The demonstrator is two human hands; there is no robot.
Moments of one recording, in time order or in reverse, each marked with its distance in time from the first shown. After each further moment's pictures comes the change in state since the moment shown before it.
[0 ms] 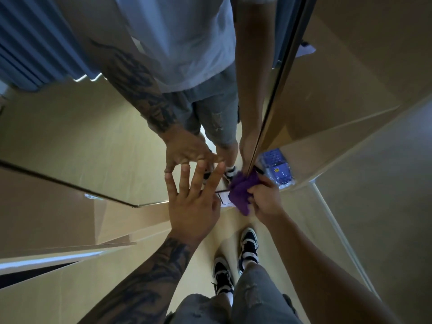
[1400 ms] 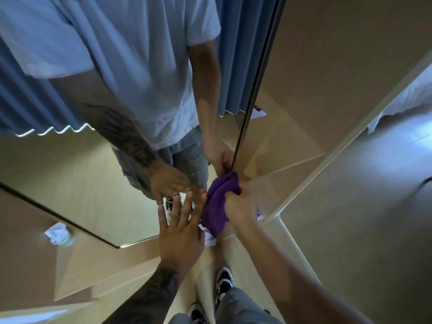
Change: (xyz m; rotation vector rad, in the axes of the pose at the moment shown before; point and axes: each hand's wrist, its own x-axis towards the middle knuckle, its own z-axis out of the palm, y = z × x) left_hand 0.011 0.008 -0.044 0.011 -0.168 -0.021; right_hand -0.124 -0.074 0.077 -0.672 0.193 -0.427
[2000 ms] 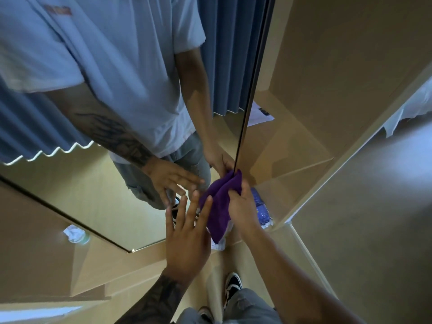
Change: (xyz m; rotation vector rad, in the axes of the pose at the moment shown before) left_hand -0.003 0.007 -0.023 -0.108 -0.002 -0.037; right_hand 0.023 0.021 0.006 0.090 -0.130 0.003
